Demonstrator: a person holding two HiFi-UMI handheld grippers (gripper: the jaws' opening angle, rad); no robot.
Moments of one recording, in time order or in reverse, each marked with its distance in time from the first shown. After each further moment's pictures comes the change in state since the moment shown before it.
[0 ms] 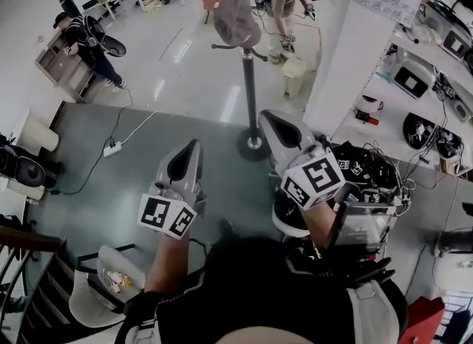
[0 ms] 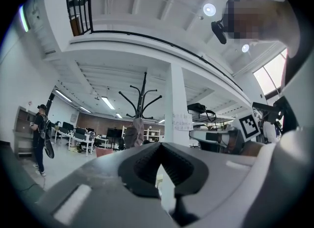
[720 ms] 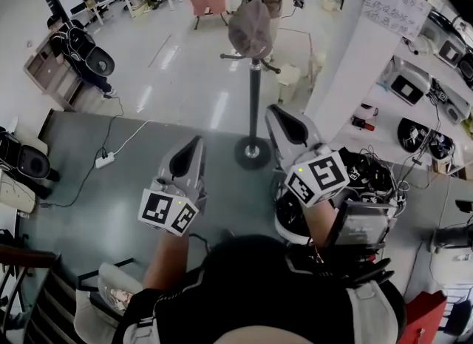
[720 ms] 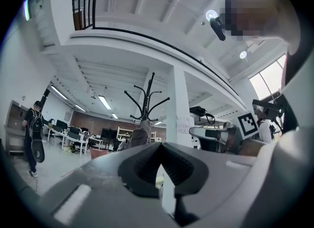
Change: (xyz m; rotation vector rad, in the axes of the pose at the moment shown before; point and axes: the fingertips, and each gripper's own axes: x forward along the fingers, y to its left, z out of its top) left arm 0.018 0.082 0.007 -0.020 -0.026 -0.074; right arm 0.075 0.004 0.002 -0.067 -0.017 -0.095
